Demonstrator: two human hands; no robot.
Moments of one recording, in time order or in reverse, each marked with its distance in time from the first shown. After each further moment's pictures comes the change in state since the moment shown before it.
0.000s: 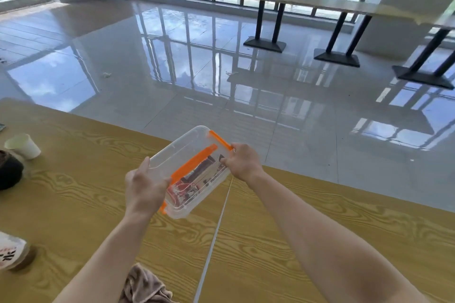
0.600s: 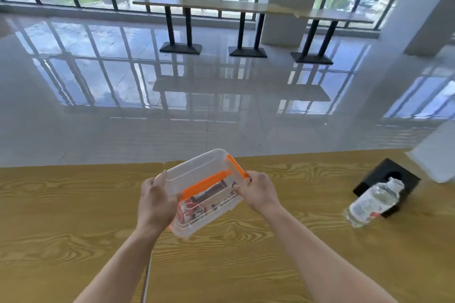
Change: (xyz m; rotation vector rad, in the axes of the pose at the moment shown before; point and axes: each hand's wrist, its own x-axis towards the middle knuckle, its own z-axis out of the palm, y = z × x) left_hand -0.111 0.085 0.112 0.085 -0.422 0.269; right_hand -0.168 0.157 -0.101 0.005 0.297 0.368
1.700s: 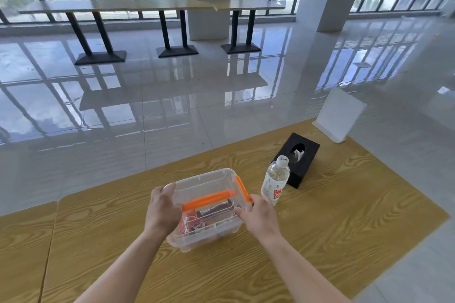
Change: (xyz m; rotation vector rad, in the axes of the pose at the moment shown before) left_hand -0.027 0.115 0.225 0.163 -0.304 0.209; right_hand -0.062 0.218 -0.118 0.063 0.249 0.292
